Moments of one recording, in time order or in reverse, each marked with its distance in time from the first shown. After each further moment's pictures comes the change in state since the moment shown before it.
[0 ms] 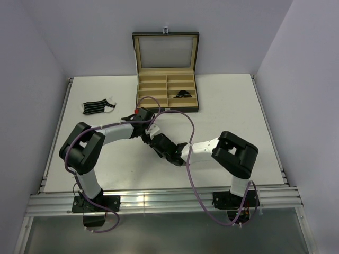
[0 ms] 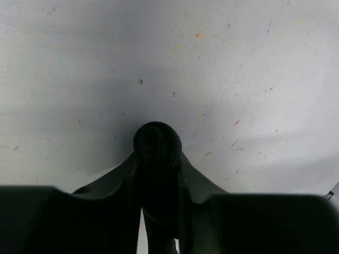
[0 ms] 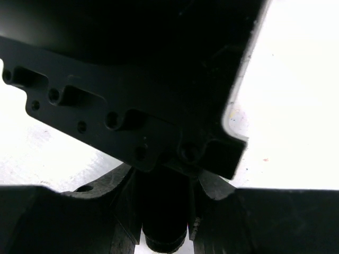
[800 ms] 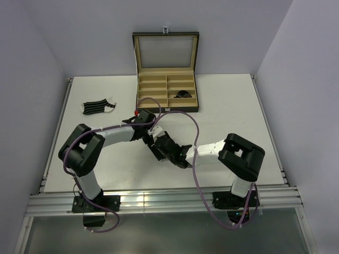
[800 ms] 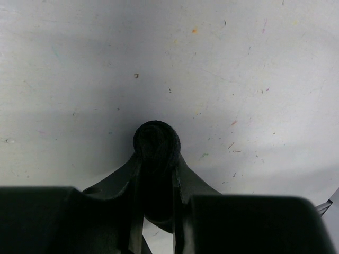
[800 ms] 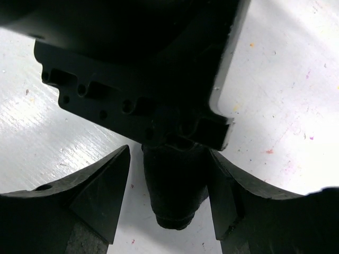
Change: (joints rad) left arm -0.038 -0.023 -0.034 0.033 -0.061 -0.046; right arm 0.005 -0.078 -0.076 0.069 -0.035 0.016
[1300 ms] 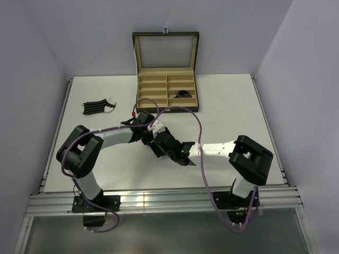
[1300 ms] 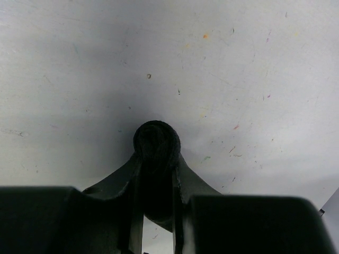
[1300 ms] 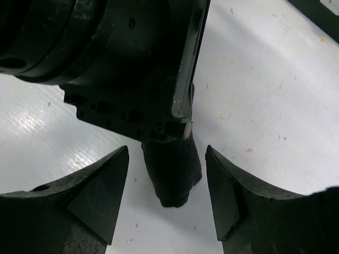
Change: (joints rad) left arm -0.003 -0.026 -0.036 0.026 -0.030 -0.039; right arm 0.000 -0.095 0.063 -0.157 0.013 0.006
